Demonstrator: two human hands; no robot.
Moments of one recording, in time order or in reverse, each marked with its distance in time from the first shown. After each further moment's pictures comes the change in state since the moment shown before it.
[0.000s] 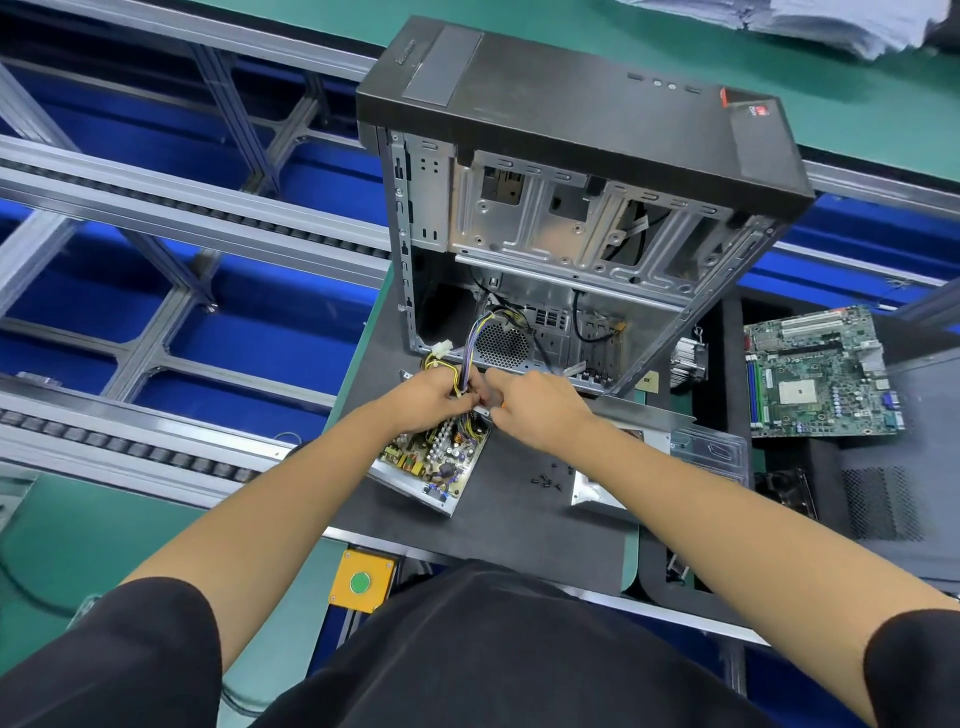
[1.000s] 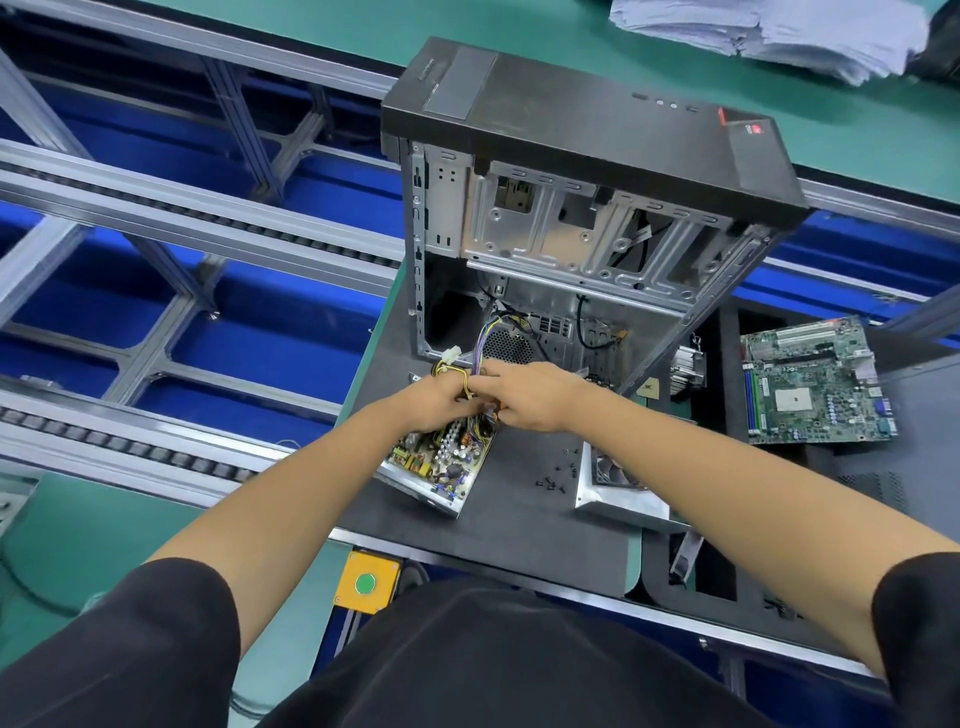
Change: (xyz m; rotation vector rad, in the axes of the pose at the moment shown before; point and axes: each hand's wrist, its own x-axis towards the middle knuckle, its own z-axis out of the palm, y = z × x) left_hand -0.003 -0.003 -0.003 0.082 -0.035 0.010; right_hand 0.020 -0.002 -0.022 -0.145 -0.128 -0.365
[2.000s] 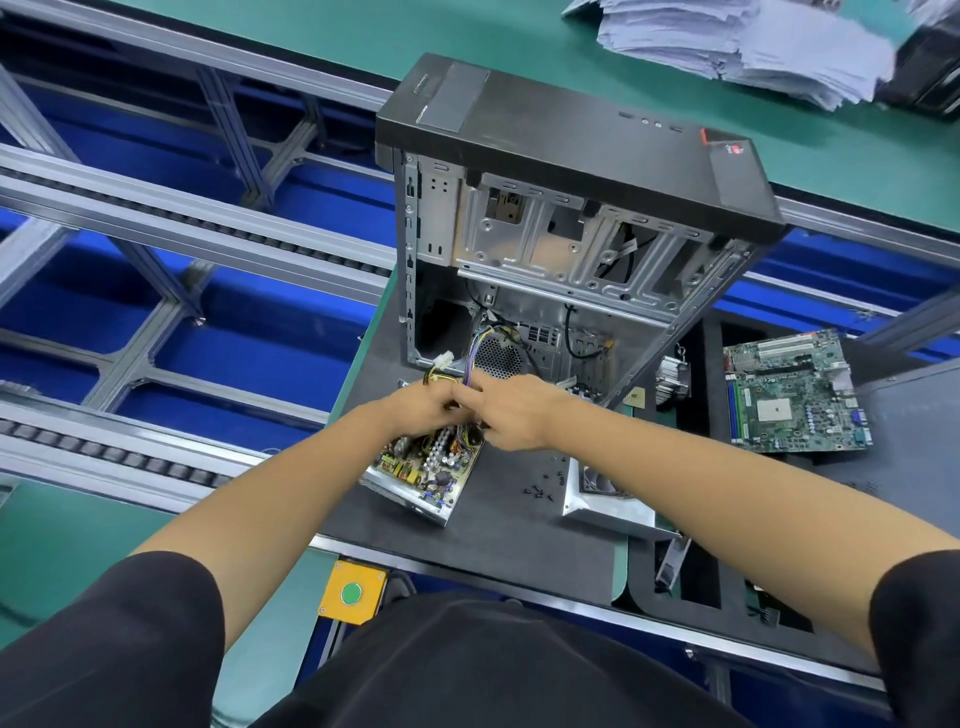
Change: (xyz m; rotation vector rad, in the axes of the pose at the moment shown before) left_hand 0.002 0.000 -0.004 0.048 -0.035 -0.121; right_hand -0.001 -0.012 0.002 -0.093 -0.020 0.045
